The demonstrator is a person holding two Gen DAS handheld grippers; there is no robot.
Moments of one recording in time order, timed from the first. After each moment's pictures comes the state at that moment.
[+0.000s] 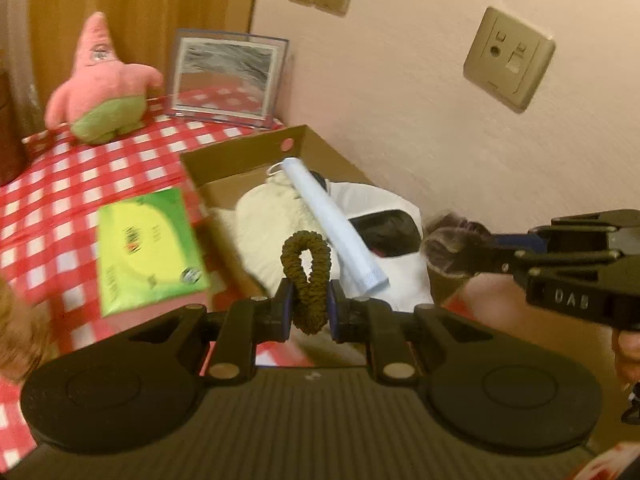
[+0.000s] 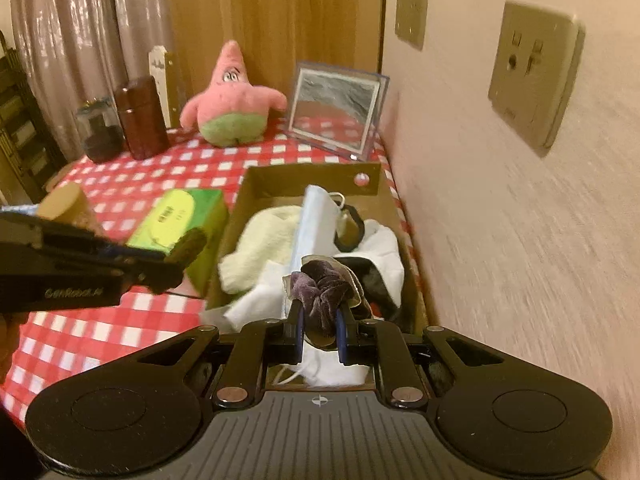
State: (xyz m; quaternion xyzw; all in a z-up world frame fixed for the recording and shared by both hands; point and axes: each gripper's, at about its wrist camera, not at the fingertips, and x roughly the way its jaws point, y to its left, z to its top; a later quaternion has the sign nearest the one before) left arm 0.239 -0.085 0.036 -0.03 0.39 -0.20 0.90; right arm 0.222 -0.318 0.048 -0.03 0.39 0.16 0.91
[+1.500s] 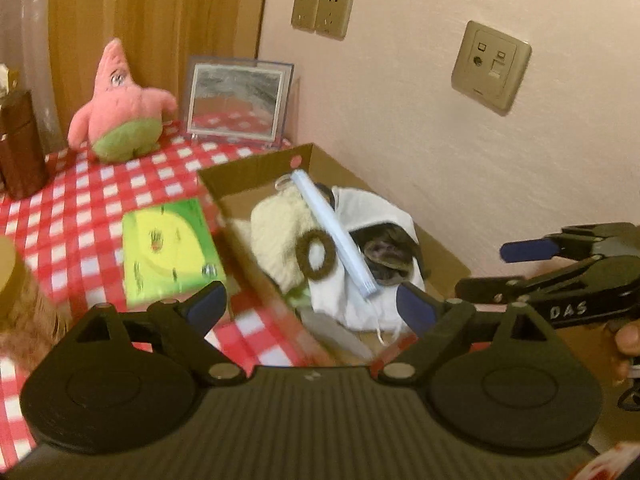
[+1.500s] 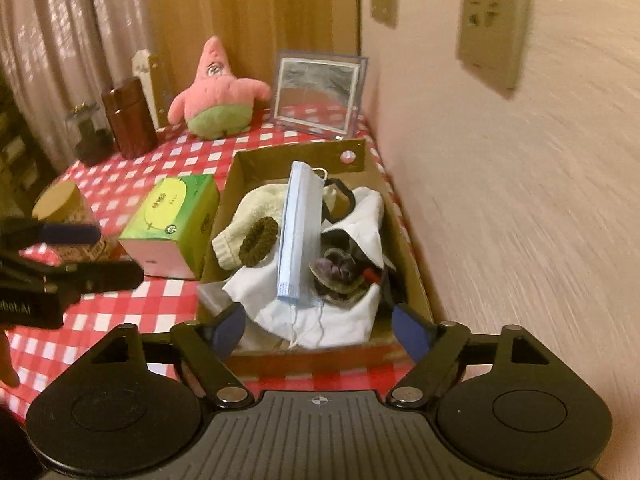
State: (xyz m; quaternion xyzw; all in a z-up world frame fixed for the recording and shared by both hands) left arm 0.214 -0.089 0.038 -0.01 0.35 -0.19 0.92; right arm 0.184 -0.326 0.045 0.00 0.40 0.13 0.91
